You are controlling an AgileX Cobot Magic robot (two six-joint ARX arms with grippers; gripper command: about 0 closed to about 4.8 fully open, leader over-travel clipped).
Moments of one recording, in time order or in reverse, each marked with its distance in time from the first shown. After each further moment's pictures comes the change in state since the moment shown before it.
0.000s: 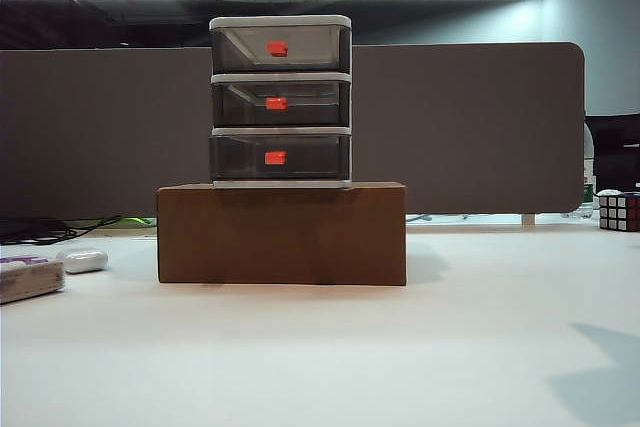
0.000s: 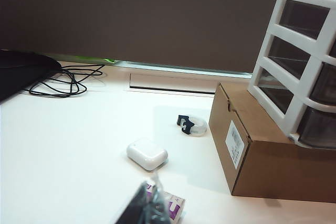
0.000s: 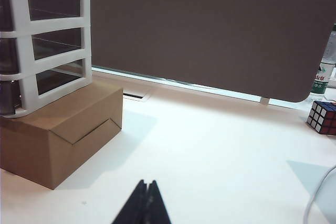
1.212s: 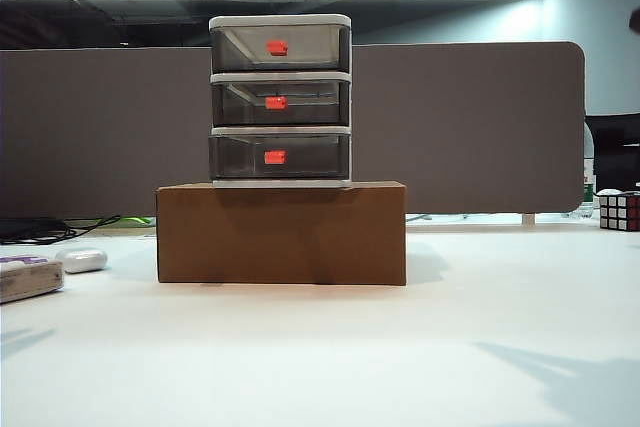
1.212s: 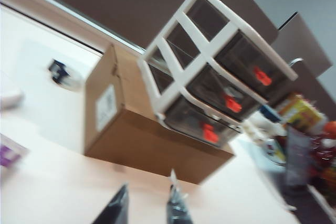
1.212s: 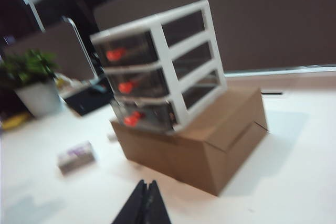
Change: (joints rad) left arm -0.012 0.000 0.000 0.000 0.333 -0.548; right arm 0.002 0.000 0.000 0.061 -0.389 0.454
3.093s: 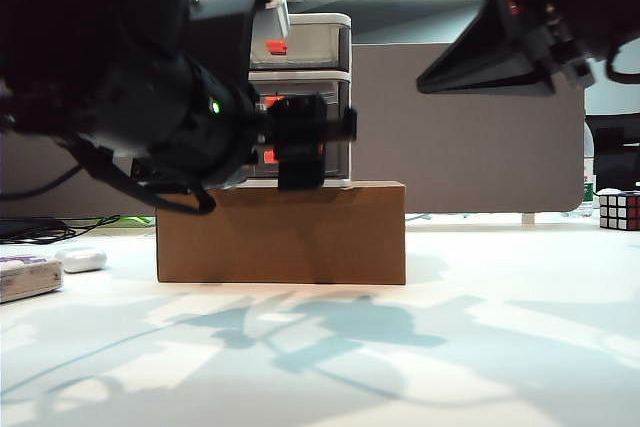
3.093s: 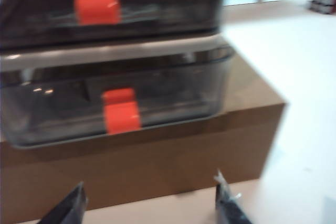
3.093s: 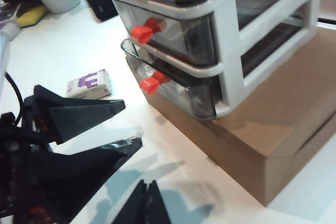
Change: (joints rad) left arm -1.077 1.629 0.492 0.907 -1.256 0.552; right arm 0.248 1.109 0.518 0.138 -0.013 -0.230
